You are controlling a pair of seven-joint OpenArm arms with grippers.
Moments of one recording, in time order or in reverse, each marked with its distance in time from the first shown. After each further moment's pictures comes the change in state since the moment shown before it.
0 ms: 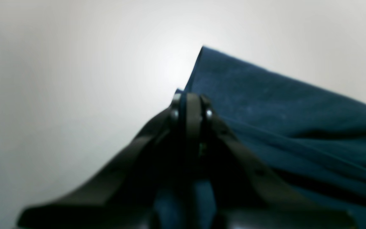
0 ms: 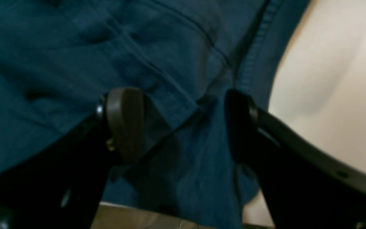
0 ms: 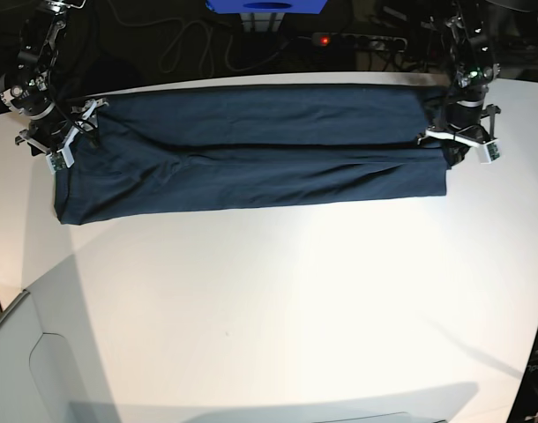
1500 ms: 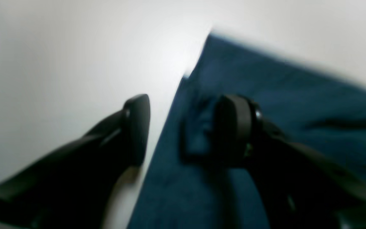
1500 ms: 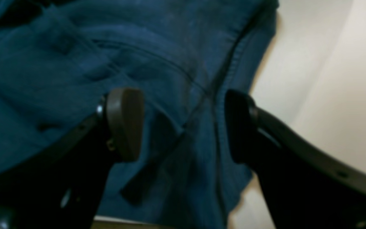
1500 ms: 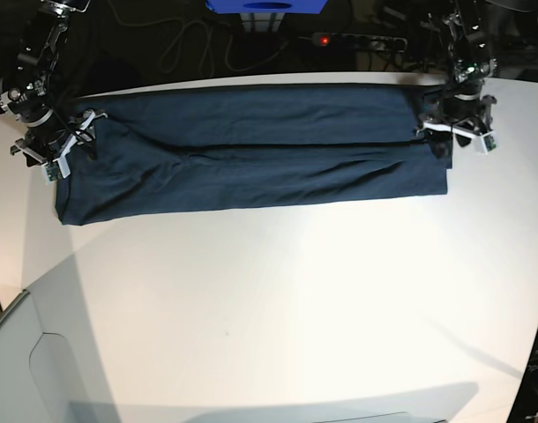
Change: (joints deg) left arm 0.8 0.7 -0.2 -3.7 0.2 0.0 -1.2; right arm 1.6 -2.0 1.6 3.8 0.0 0.0 -0.4
